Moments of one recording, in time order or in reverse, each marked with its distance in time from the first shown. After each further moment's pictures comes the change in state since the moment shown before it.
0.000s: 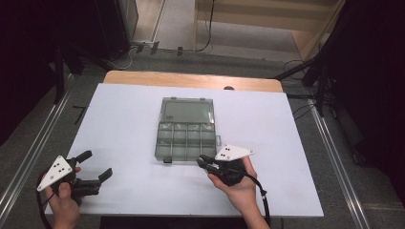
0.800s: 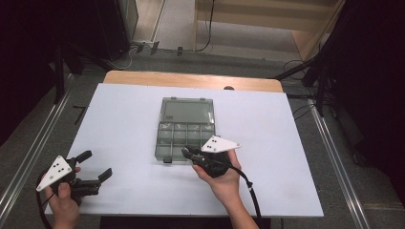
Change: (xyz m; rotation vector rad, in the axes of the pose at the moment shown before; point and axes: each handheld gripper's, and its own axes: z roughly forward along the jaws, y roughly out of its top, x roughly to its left) left arm 0.001 0.000 0.000 -0.004 -0.005 0.000; right arm 0.011 0.027 0.031 -0.112 0.016 0.012
